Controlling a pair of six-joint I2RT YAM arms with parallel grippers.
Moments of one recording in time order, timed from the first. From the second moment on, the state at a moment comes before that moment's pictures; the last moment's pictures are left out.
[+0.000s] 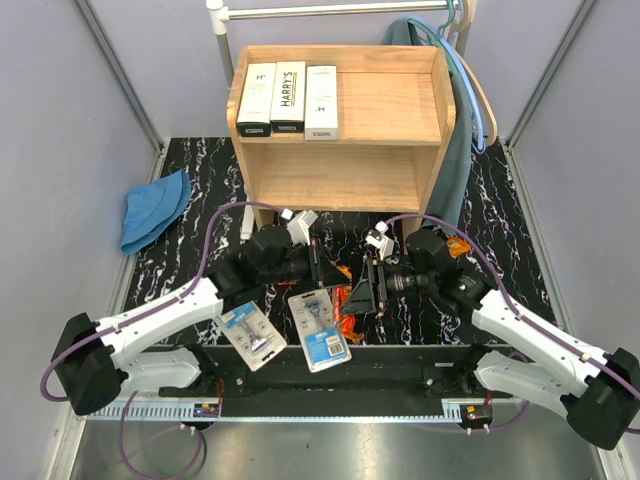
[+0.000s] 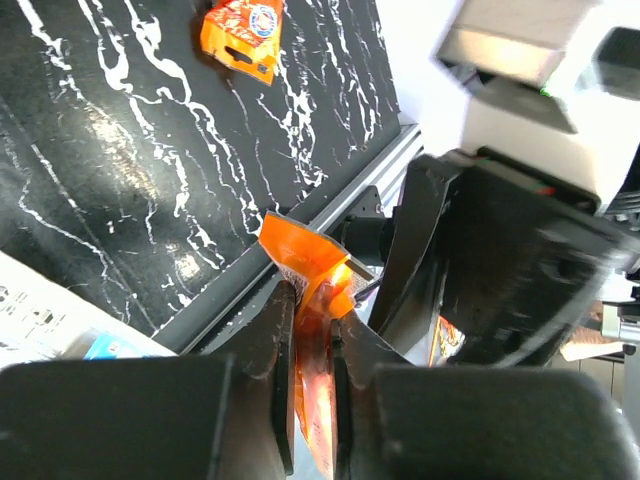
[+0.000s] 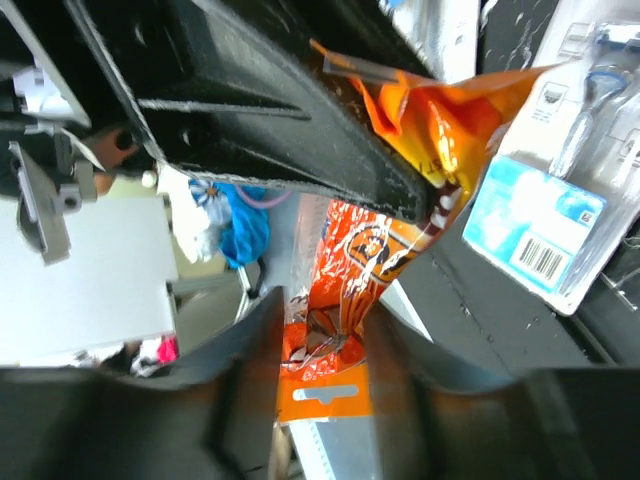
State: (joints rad) left arm -0.87 1.13 0.80 -0.10 0.33 -0.95; right arm 0.74 0.97 0.71 -0.25 -0.75 0.84
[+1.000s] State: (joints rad) left arm -0.78 1.03 0.49 0.69 0.51 -1.15; right arm 0.74 0.68 0.56 -0.14 -0.61 0.96
